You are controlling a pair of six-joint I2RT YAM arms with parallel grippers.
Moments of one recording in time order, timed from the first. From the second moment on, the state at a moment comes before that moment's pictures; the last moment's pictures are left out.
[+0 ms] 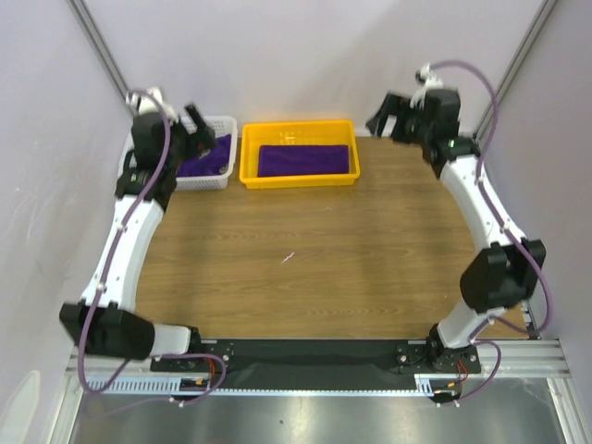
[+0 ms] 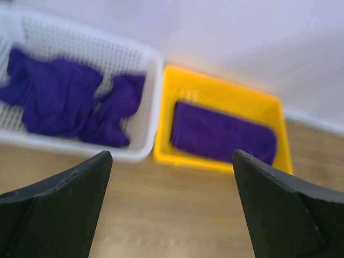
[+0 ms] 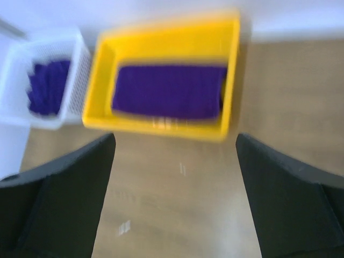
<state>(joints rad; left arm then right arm) -0.12 1.39 1.52 -0.38 -0.11 -0.38 0.17 1.71 1.78 -0.37 -0.21 0.35</state>
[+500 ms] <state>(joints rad) -0.02 0.97 0.87 -0.46 -0.07 -0.53 0.21 1.47 0.93 -0.03 -0.15 0.59</state>
